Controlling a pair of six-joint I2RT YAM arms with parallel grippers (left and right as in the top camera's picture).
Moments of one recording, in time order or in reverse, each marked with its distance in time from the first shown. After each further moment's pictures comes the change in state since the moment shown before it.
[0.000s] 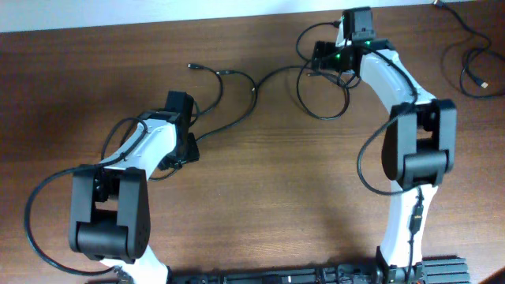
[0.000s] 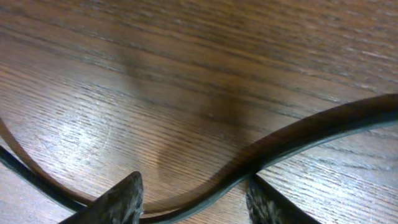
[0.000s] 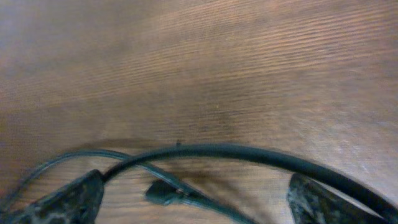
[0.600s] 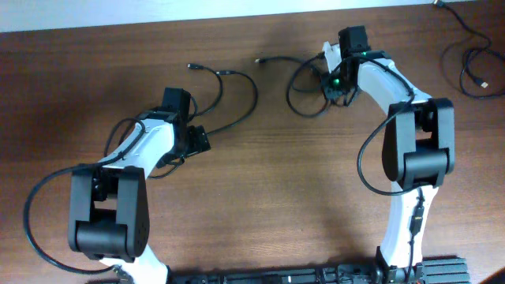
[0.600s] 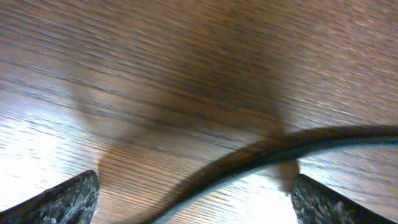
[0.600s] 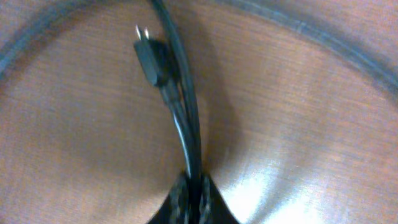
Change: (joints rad) left arm 0.014 0.002 -0.003 0.091 0.102 -0.029; right arm -0.004 -0.020 -0.111 -0.193 -0.010 -0.390
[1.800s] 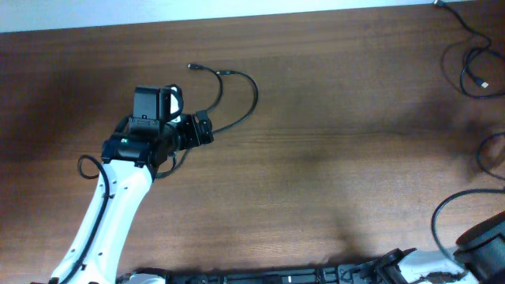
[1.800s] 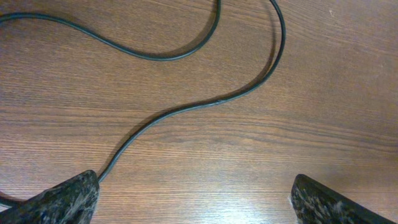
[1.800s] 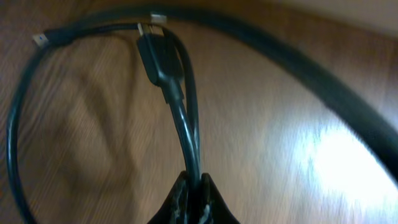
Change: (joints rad) left arm -0.015 -0.506 -0.018 -0.008 0.208 0.114; right arm -1.100 -0.552 -0.633 0.436 0.219 0.335
